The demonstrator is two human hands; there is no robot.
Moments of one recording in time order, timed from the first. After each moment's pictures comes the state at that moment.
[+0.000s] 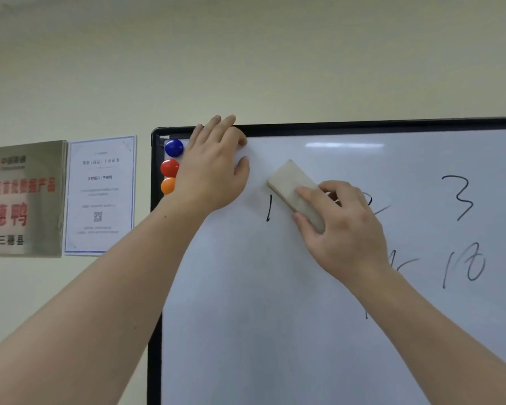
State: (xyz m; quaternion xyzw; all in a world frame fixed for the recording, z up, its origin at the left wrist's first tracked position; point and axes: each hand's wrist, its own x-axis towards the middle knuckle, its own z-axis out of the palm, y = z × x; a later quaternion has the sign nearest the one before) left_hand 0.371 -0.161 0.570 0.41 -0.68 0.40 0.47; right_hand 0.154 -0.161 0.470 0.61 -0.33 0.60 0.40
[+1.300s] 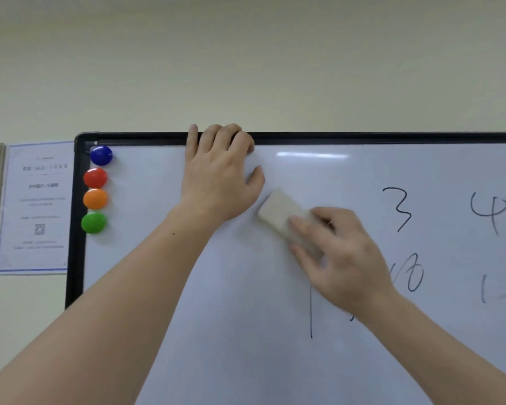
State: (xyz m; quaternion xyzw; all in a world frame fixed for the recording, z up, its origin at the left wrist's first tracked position) left_hand 0.275 -0.182 0.572 0.36 -0.64 0.45 0.50; right_hand 0.069 -0.172 0.453 0.64 -0.28 0.56 0.44
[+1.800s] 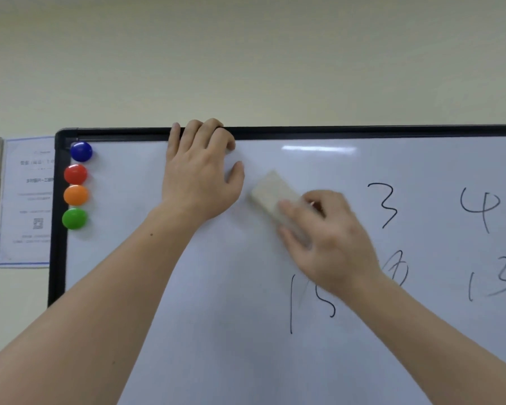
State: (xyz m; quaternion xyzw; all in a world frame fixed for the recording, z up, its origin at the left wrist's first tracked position) left_hand 0.271 -0.191 0.569 0.37 -0.63 0.44 0.52; right_hand 0.057 -0.184 0.471 0.63 -0.27 0.56 0.46
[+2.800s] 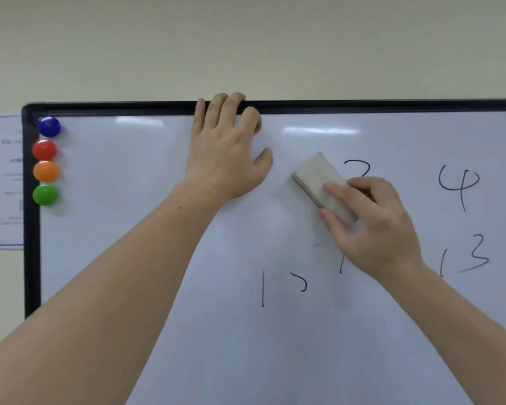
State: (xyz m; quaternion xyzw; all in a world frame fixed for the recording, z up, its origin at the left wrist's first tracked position) left_hand 0.204 -0.208 0.565 0.38 -0.66 0.45 0.47; right_hand -0.027 -0.193 0.449 0.60 -0.33 0.60 0.42
